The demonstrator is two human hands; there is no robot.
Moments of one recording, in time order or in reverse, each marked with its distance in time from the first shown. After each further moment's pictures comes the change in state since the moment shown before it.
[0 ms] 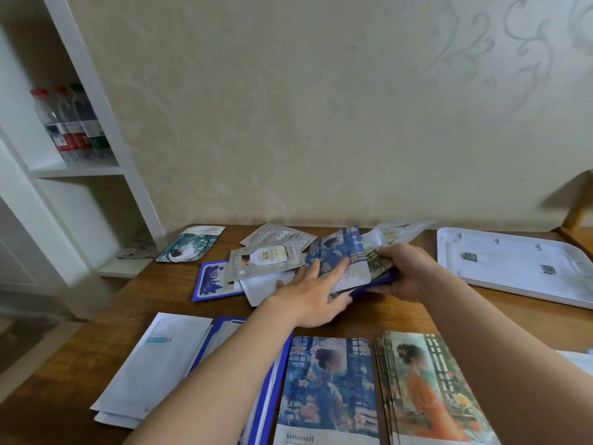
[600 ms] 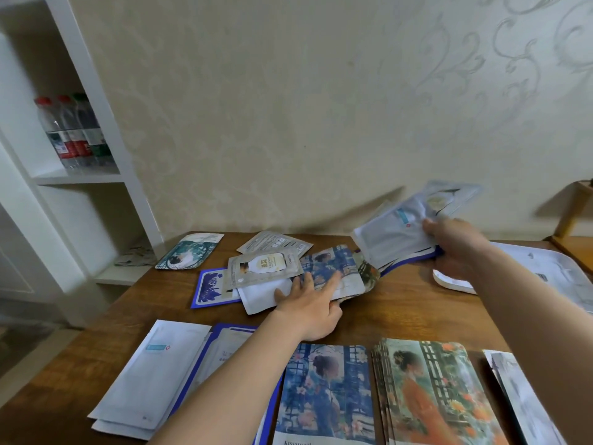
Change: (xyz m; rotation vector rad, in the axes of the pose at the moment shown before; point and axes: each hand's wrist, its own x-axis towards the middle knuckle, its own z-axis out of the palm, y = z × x) left_hand -0.001 0.009 0.008 0.067 -0.012 -0.084; right_hand -0.017 -0.054 -0.046 0.017 0.136 -0.333
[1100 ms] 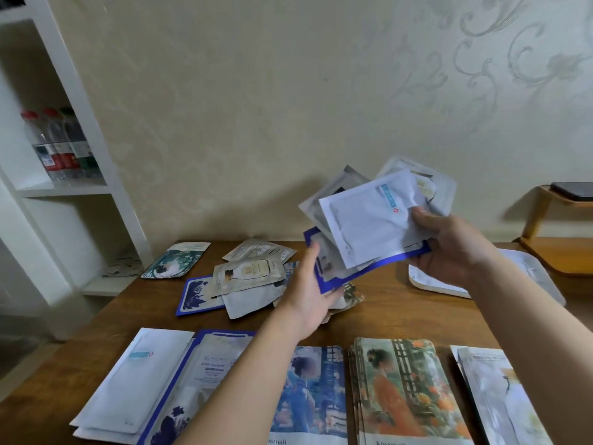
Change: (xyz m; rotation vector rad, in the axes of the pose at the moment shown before) left_hand -0.035 0.063 -0.028 -1.795 0.188 0.133; right_hand -0.055 -0.019 -0.027 0.289 -0.350 -0.060
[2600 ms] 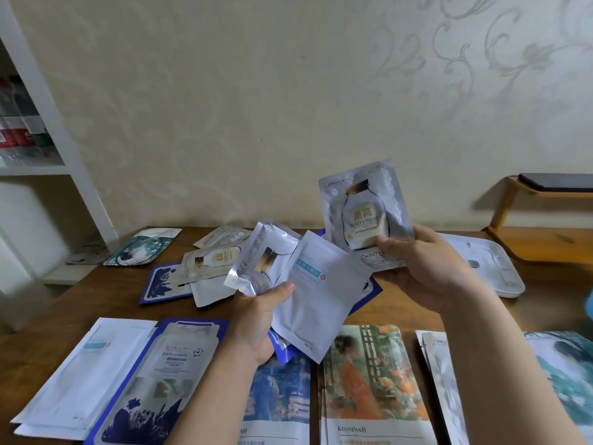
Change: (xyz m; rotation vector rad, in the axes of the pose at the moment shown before) left_hand -0.035 -0.032 -0.025 -0.099 0.178 0.032; right_hand -0.035 0.026 -0.011 -0.325 0.030 -0.085
